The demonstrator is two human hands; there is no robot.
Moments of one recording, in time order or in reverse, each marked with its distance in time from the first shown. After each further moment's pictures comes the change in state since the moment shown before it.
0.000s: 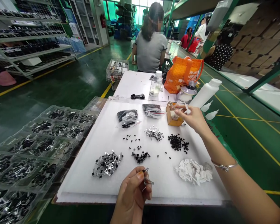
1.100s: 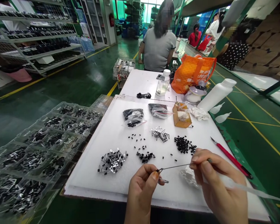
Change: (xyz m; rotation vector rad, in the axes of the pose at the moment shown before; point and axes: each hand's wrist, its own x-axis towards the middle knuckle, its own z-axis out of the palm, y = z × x) left_hand 0.000 -0.018 0.008 0.222 0.029 0.276; right_hand -0.173 -0.084 -0.016 0.711 0.076 0.104
